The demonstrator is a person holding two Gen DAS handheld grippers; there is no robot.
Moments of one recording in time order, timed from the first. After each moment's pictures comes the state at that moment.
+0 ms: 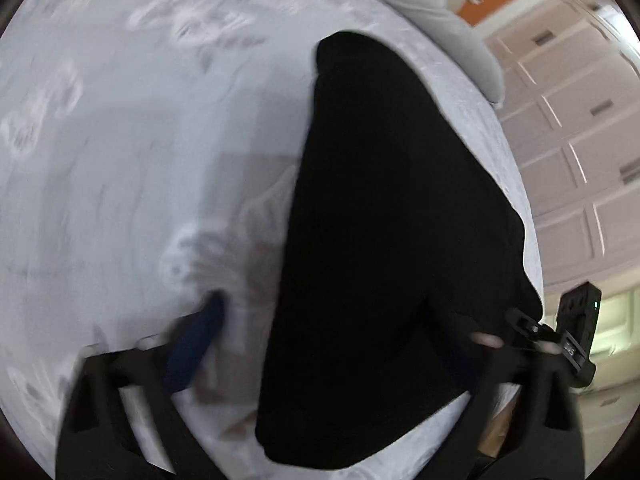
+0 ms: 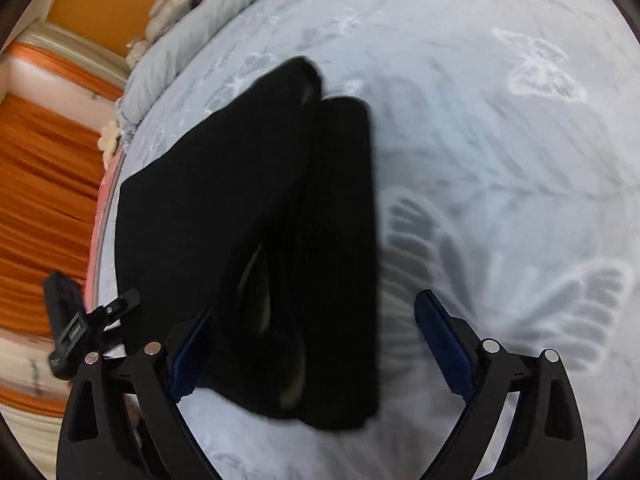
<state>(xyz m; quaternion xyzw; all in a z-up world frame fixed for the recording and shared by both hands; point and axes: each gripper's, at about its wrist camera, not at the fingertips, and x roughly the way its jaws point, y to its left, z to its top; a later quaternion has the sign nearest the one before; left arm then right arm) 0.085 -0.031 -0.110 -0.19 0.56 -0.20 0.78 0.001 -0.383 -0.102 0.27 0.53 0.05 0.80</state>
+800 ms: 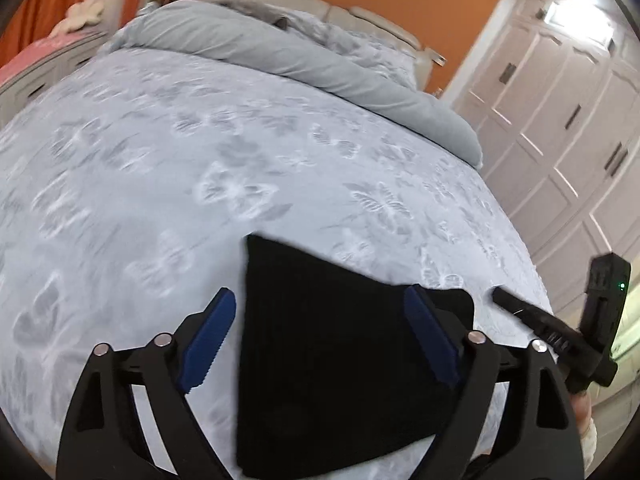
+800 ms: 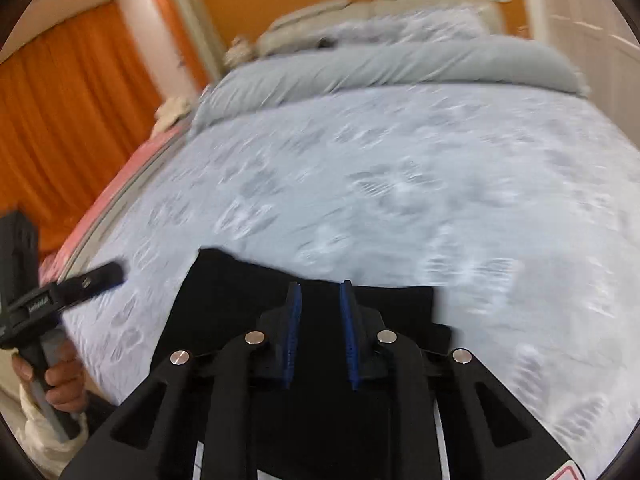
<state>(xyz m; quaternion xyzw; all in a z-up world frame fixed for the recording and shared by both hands) 0.065 0.017 0.013 -0.13 0.42 -0.17 0.88 0.018 -0.242 0.009 0.10 0.42 0.13 0.89</state>
